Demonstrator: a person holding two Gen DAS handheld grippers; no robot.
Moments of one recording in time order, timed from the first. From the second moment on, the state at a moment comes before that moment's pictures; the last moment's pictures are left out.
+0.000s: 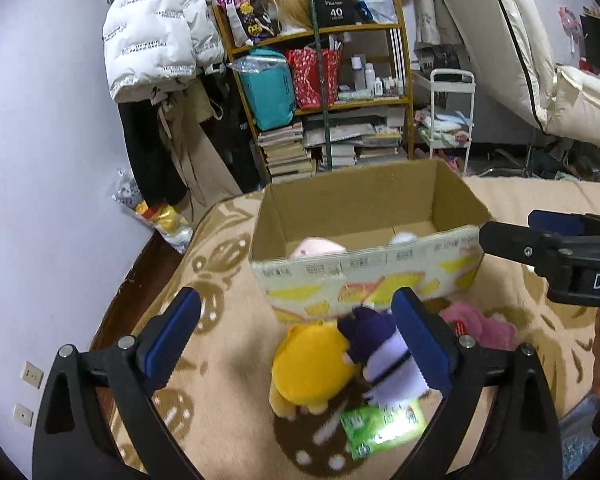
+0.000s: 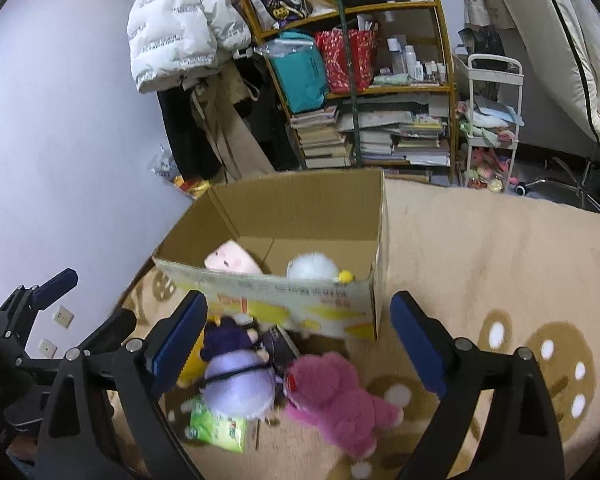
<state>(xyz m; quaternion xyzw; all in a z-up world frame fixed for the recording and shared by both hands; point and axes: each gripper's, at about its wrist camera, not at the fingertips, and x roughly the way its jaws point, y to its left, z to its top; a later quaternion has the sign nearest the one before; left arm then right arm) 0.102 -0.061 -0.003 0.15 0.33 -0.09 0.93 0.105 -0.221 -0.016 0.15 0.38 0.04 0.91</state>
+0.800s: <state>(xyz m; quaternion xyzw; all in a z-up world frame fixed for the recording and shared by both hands) 0.097 -0.089 -0.069 0.14 0.40 -0.15 0.89 0.106 -0.223 -0.077 0.16 0.47 0.01 0.87</state>
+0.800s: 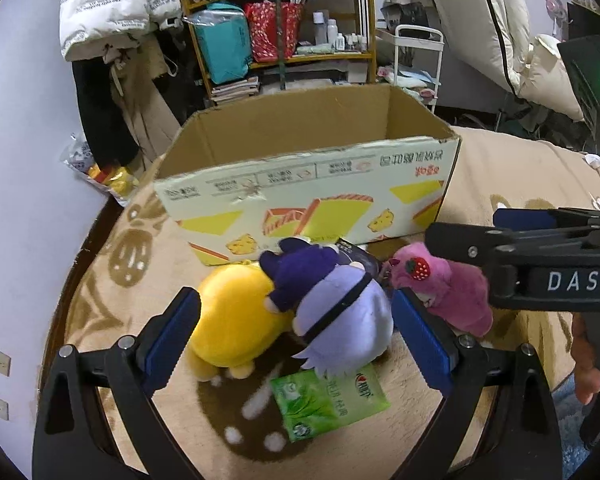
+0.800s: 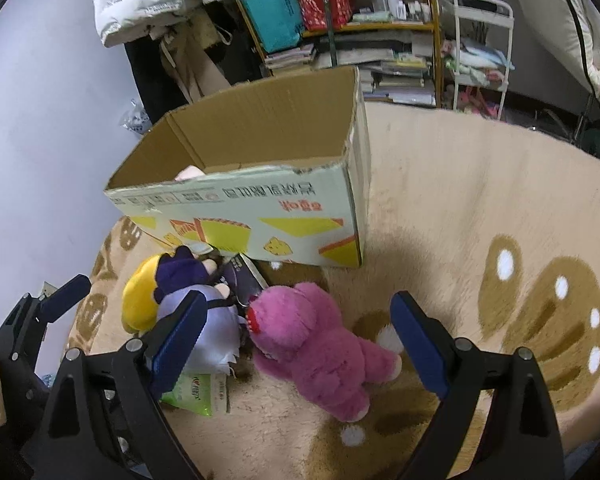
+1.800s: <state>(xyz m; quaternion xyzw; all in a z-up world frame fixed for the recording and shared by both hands) 0.112 -0.099 -0.113 0.12 0.46 -0.15 0.87 0.131 -0.213 -0.125 0.16 0.55 0.03 0.82</state>
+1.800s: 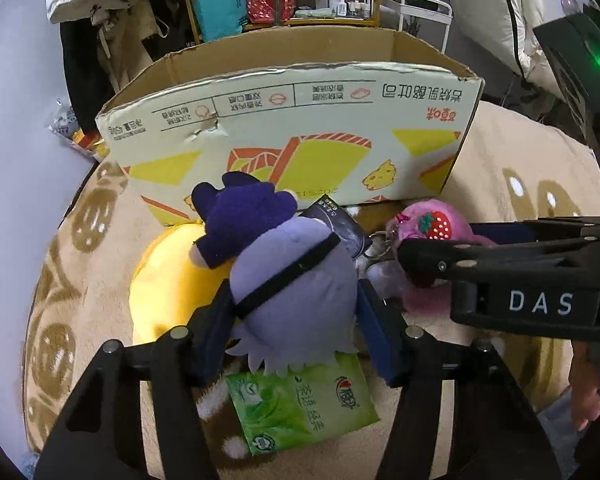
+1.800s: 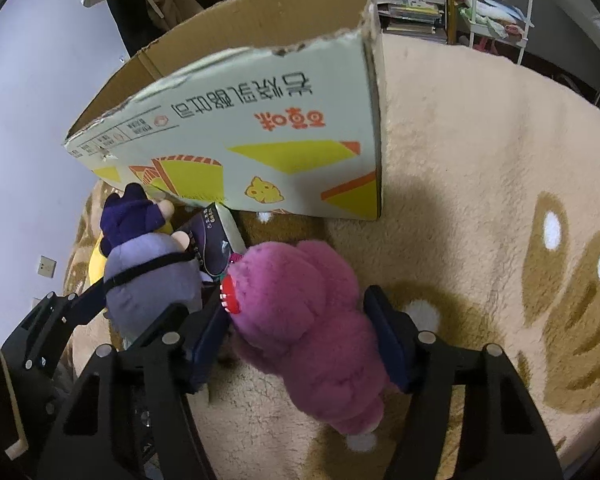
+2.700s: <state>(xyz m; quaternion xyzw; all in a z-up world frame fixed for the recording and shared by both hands) 0.085 -0.066 0.006 0.08 0.31 -0.15 0.93 0.093 -0.228 0.003 0.19 0.35 0.04 0.92</state>
